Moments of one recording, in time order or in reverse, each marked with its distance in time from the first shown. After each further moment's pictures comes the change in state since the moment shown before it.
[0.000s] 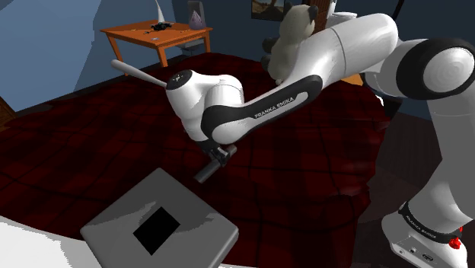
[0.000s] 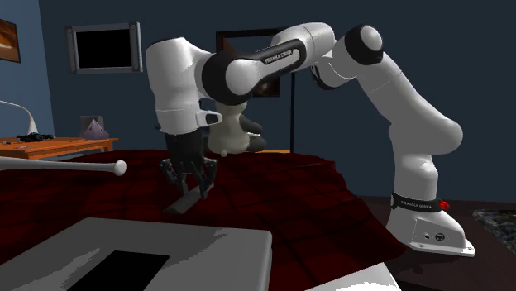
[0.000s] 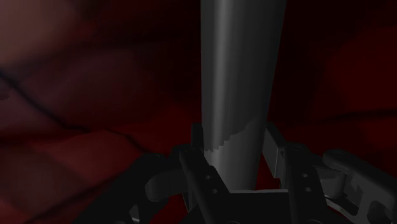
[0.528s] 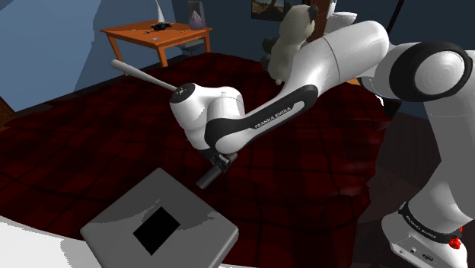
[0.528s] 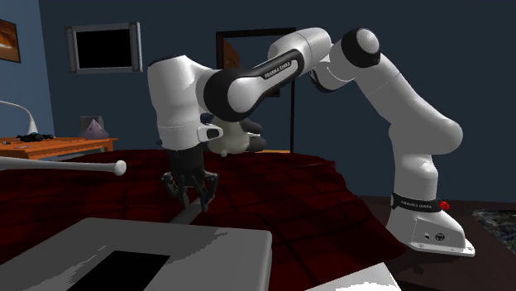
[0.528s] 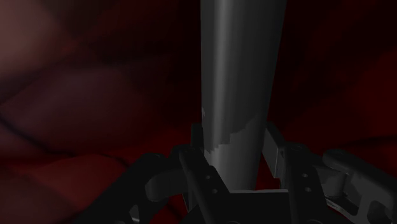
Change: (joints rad) arm 0.000 0.028 -0.011 -0.041 -0.019 0.061 0.022
